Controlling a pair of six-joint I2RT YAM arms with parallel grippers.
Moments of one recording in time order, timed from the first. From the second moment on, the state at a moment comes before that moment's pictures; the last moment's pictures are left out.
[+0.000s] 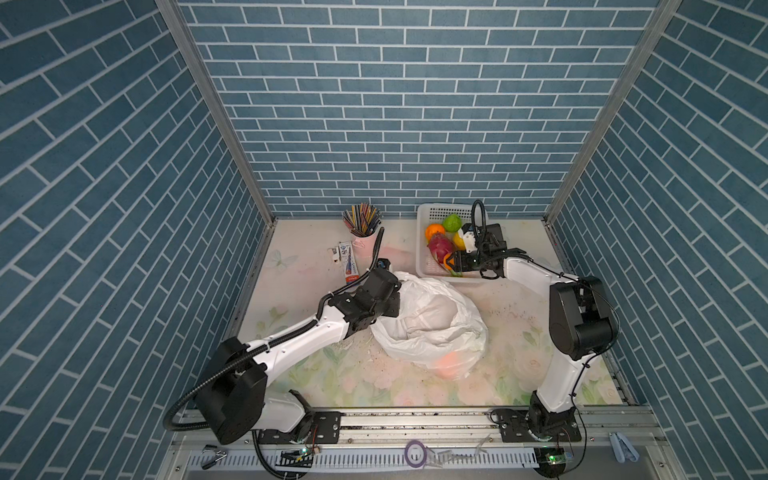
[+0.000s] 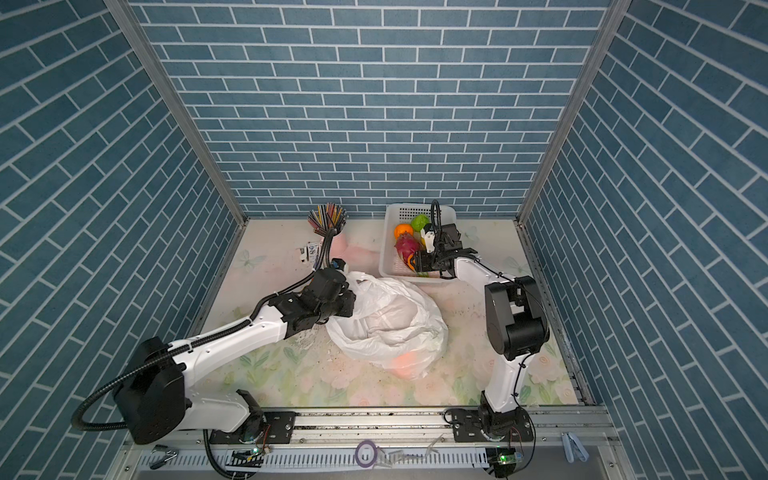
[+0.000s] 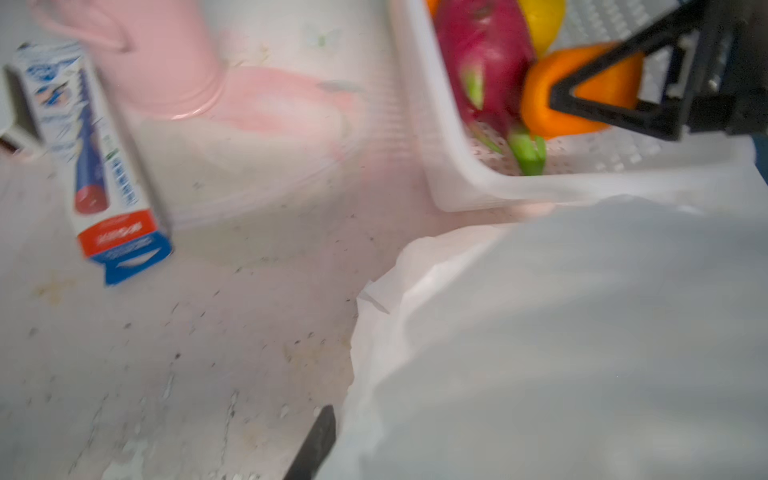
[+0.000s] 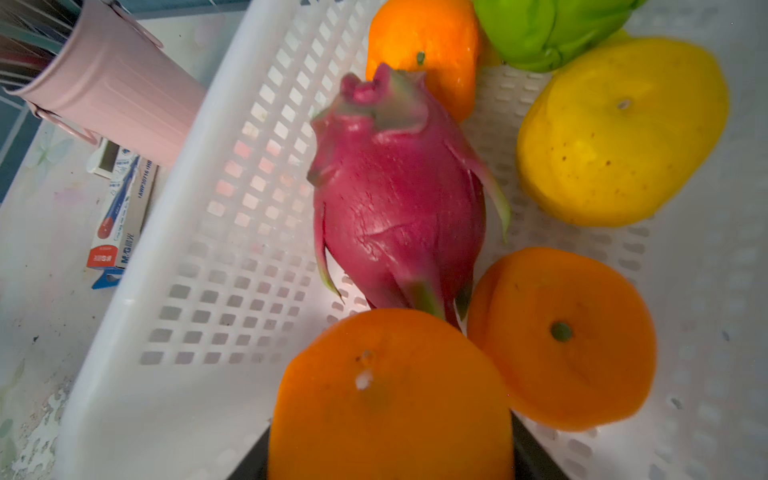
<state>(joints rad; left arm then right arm) -0.72 1.34 0.88 -0.35 -0.19 -0.52 0.33 1.86 1.28 -0.26 -0.30 0.12</state>
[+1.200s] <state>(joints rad) -0.70 0.90 0.84 -0.32 -0.12 -0.38 0.30 1.87 1.30 -0.37 -0.12 0.19</state>
